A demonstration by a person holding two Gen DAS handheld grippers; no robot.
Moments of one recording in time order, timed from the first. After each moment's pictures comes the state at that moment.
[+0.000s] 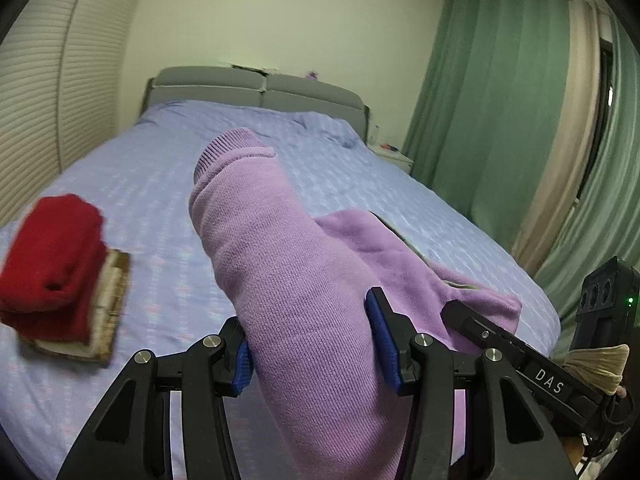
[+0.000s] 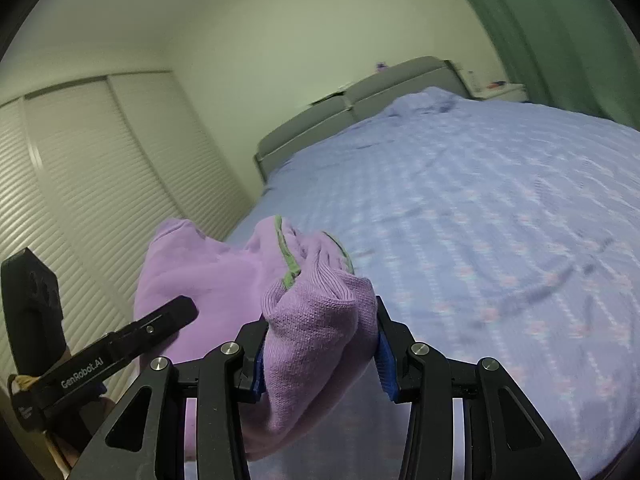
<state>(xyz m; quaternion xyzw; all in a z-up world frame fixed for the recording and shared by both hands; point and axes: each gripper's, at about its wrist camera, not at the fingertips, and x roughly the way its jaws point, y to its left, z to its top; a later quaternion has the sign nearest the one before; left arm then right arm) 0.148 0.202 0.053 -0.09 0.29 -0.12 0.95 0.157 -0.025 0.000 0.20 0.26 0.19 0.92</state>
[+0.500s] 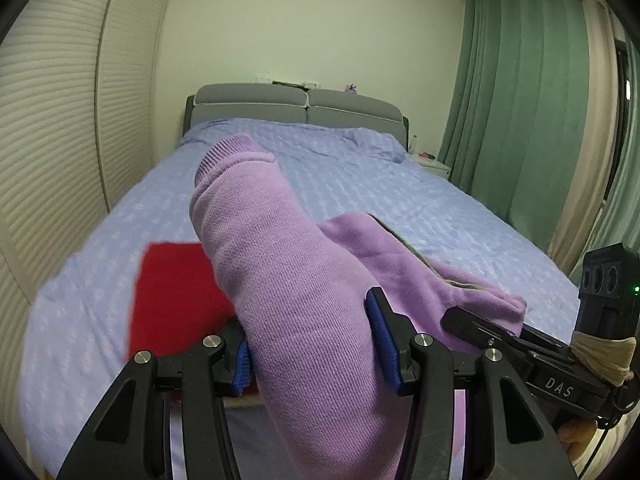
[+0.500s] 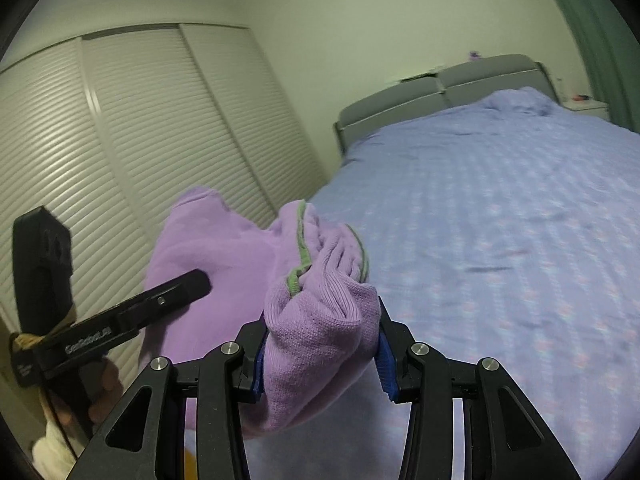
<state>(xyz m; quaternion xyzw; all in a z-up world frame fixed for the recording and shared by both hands) 0.154 0.394 0.089 -0.05 0.28 -0.07 0.96 0.182 0.174 0.029 0.15 0.26 0.32 0.90</state>
